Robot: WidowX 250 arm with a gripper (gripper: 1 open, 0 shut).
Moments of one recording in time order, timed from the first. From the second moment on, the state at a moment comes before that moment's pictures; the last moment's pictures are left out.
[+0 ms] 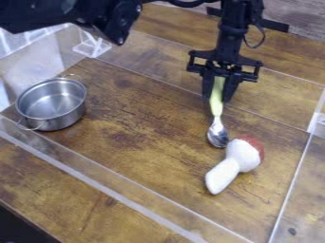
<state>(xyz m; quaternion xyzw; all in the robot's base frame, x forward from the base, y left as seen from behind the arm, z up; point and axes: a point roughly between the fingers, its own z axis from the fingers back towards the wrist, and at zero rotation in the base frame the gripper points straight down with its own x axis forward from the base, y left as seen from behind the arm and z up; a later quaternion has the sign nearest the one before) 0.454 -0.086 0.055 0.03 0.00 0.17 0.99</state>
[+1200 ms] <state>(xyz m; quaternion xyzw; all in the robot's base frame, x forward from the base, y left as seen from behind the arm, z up) 0.451 -0.123 0.047 0.06 0.00 0.23 0.97</state>
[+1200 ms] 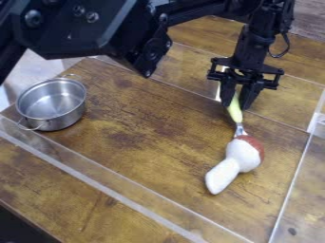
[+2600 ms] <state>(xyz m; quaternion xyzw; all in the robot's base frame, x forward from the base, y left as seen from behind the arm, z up) 0.453 -0.127 0.049 0.02 0.05 0.16 0.99</state>
